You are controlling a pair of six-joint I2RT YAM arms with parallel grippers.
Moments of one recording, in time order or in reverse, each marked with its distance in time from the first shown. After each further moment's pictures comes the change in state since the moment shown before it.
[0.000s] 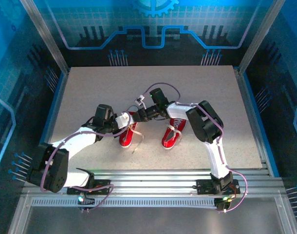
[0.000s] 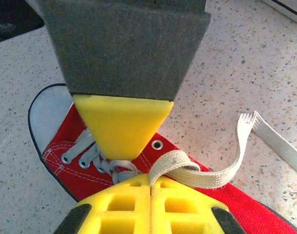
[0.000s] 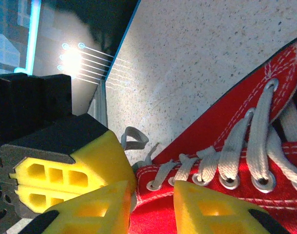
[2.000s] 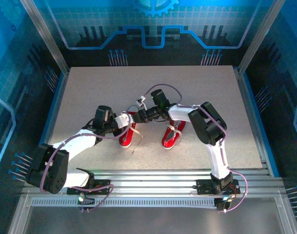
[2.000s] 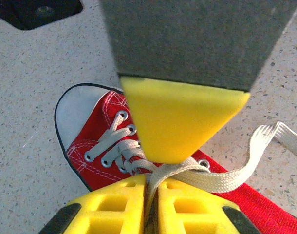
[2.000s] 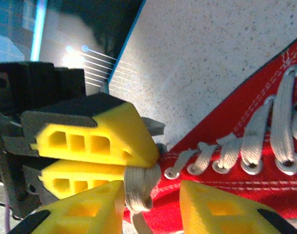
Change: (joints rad) left arm -0.008 -0.012 -0.046 0.115 -0.063 -0.029; right arm 0.010 -0.069 -0.087 0.057 0.037 0.029
